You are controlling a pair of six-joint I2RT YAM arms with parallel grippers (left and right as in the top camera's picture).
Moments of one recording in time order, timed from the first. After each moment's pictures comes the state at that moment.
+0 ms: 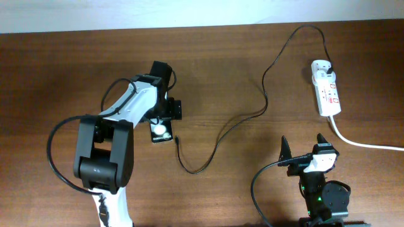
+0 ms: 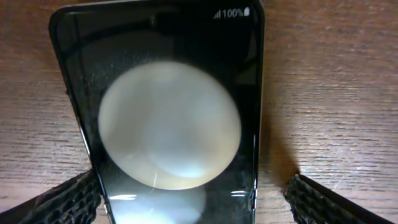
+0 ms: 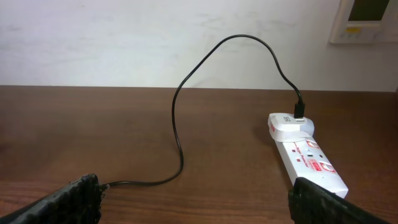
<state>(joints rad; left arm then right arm) -0.25 2.09 1.45 -0.83 -0.05 -0.29 0.02 0.01 0.01 -0.07 -0.02 0.01</state>
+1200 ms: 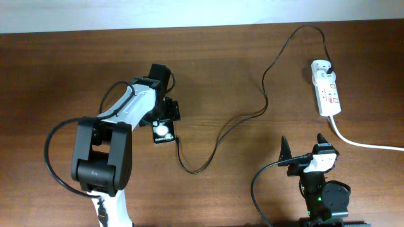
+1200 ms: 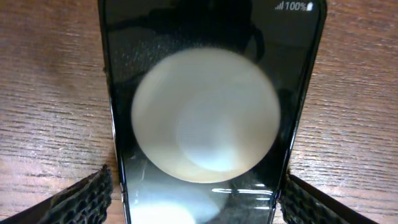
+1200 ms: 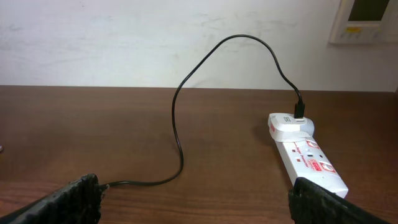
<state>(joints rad) -0.25 2.07 1.41 -0.83 -0.04 -0.39 0.02 0.01 0.01 -0.07 -0.02 0.01</state>
